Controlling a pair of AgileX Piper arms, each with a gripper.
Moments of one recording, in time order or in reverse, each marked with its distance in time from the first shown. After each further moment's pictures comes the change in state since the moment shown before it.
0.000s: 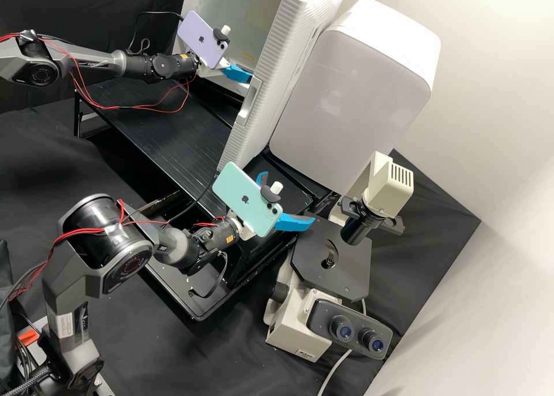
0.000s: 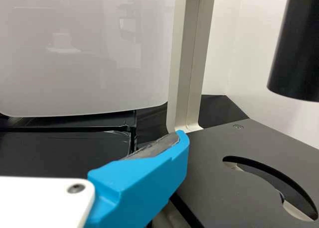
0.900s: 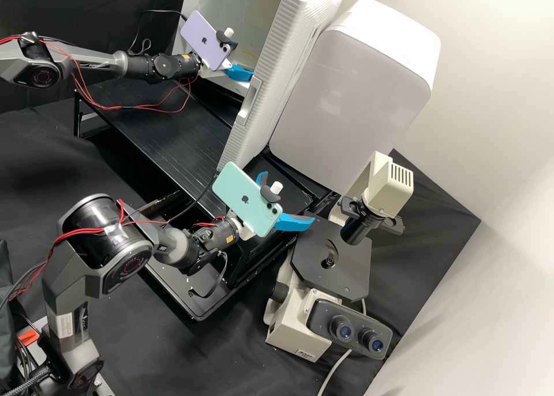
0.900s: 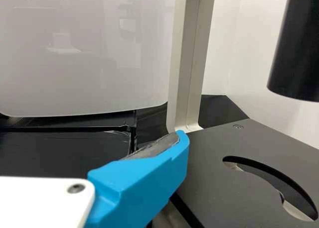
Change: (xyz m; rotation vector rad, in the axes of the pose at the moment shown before) left arm 0.003 0.000 0.005 0.030 -0.014 0.002; right arm 0.000 0.000 0.000 0.000 0.000 0.000
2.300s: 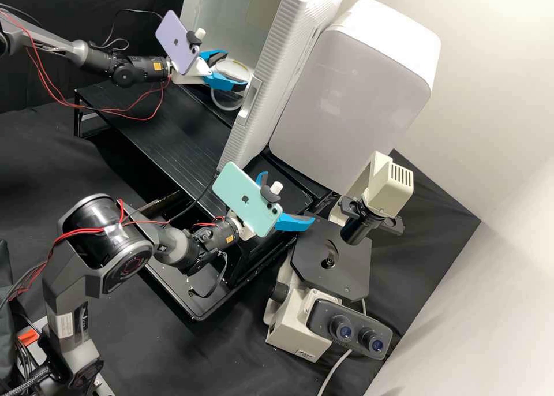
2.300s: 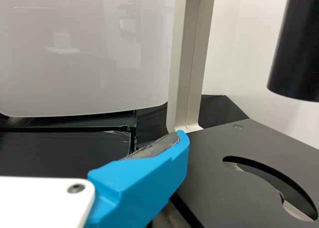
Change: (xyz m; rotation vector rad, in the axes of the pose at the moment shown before) left arm -0.109 0.012 0.022 -0.017 -0.184 -0.007; right arm 0.000 0.000 0.000 0.000 0.000 0.000
